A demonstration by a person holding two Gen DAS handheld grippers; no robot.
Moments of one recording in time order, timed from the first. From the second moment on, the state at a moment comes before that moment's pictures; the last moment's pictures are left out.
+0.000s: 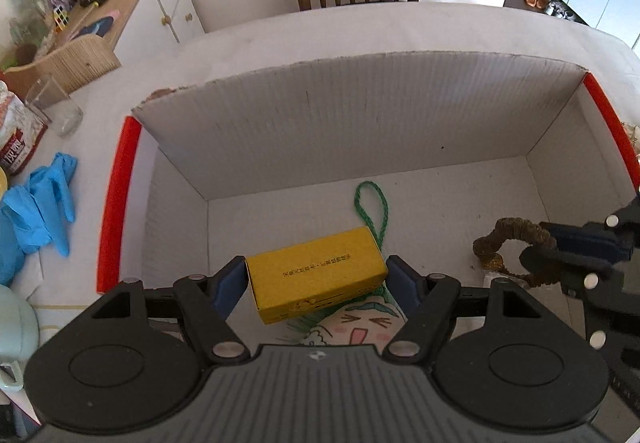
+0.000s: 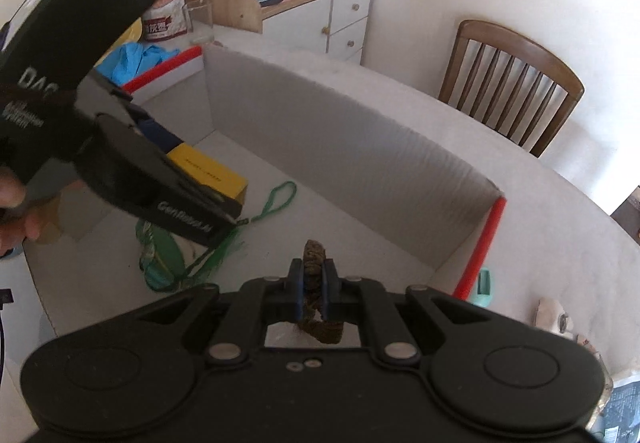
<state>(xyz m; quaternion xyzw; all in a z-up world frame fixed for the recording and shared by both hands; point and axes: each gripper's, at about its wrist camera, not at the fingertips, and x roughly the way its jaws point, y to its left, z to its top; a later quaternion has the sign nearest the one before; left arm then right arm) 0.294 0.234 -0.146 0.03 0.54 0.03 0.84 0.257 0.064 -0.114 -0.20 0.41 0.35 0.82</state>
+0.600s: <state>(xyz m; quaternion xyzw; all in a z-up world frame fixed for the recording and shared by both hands) 0.284 0.240 -0.130 0.01 0.52 0.04 0.85 0.246 0.053 -0.102 -0.18 0.41 0.36 0.82</state>
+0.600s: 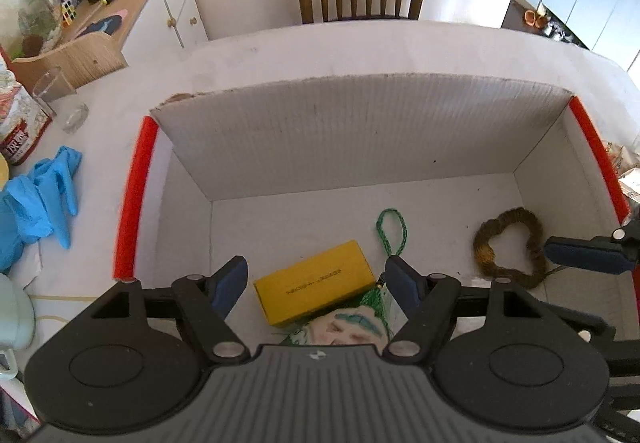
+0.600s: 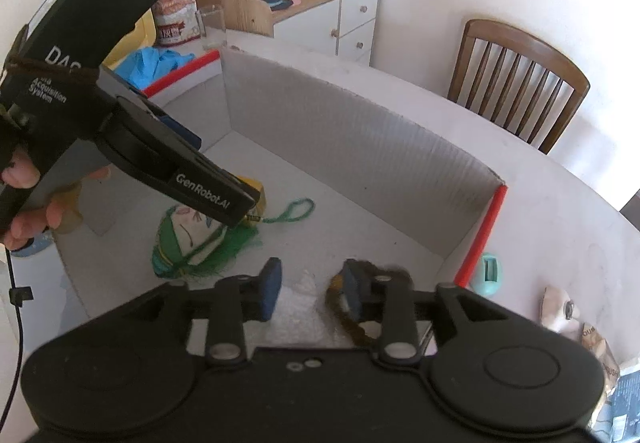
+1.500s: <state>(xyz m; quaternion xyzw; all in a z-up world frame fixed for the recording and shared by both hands) 0.204 0.194 -0.041 0.01 0.43 0.02 0.90 0.206 -0.024 -0.023 -0.09 0.37 0.38 0.84</state>
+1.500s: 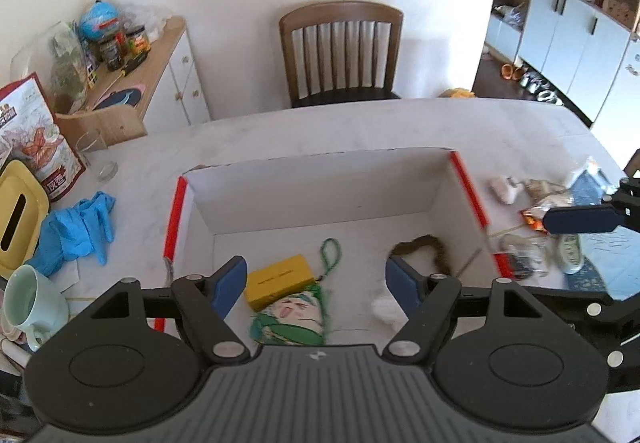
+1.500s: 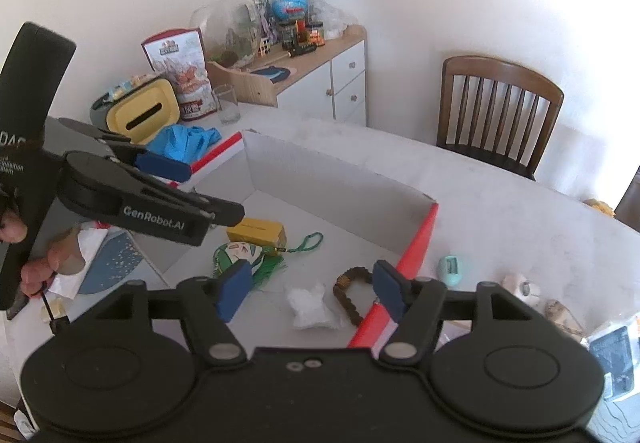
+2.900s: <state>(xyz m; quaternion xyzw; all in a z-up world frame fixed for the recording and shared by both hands) 0.181 -0.043 -0.066 0.02 0.40 -0.07 0.91 0.221 -0.321 -0.037 -0.04 0.36 0.28 0.89</state>
